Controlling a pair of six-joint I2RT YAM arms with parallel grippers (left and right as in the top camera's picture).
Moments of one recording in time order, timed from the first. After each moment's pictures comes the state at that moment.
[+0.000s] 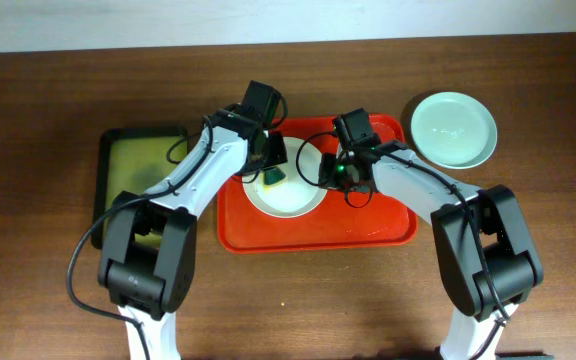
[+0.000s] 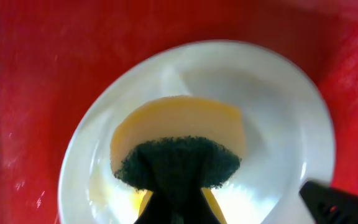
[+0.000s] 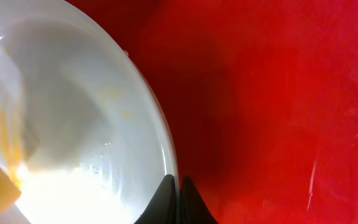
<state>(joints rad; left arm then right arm) -0.41 2.06 1.56 -0.74 0.06 -0.57 0.36 1.97 1.23 -0.43 -0.19 0.53</state>
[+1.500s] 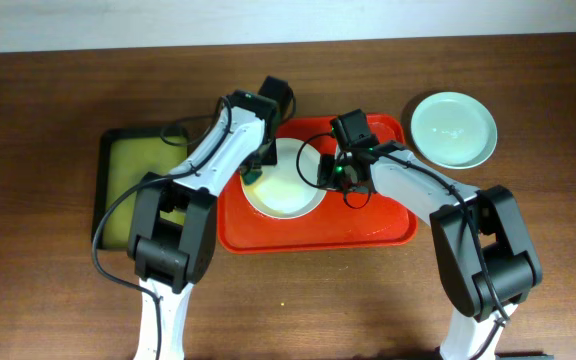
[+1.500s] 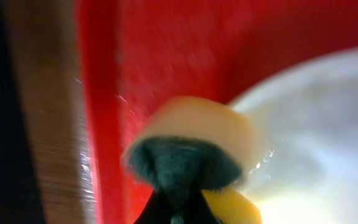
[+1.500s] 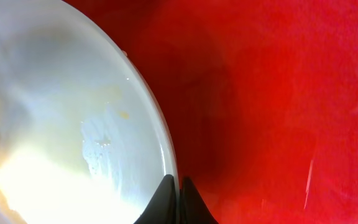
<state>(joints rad) -0.43 2.25 1.85 -1.11 -0.28 -0.48 0.37 1.97 1.23 -0.44 -0.17 0.52</state>
